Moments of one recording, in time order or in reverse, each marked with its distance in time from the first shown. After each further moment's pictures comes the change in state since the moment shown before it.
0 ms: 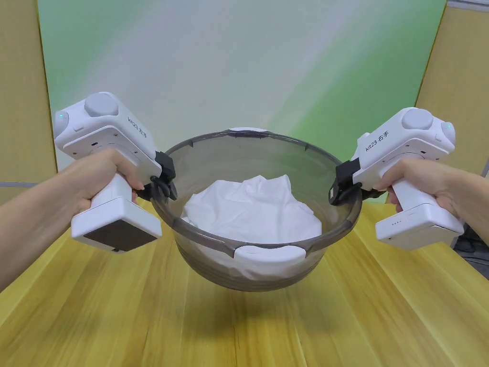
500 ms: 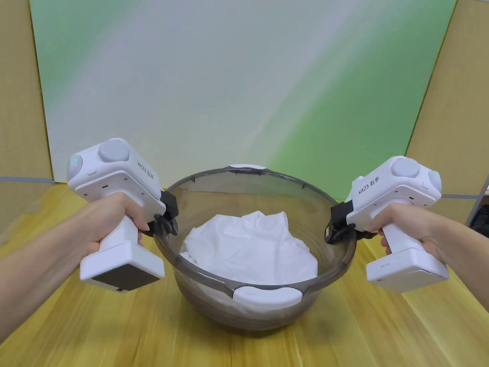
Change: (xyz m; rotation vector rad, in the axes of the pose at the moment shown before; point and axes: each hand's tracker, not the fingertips) left arm -0.020 -0.023 -0.081 -0.090 0.051 0.019; right arm 0.042 -0.028 -0.082 -0.100 -0.002 -0.085
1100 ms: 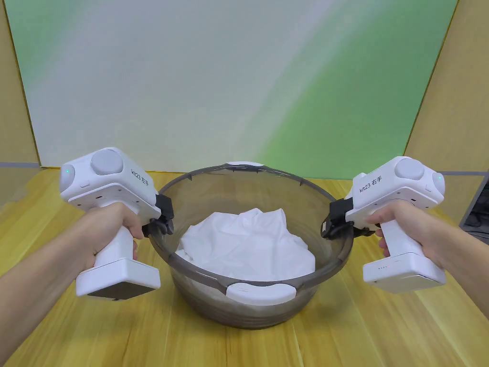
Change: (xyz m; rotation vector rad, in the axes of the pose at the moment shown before) left arm -0.004 -0.002 -0.035 0.025 0.040 -0.042; right arm 0.026 0.002 -0.029 0.009 0.048 -0.041
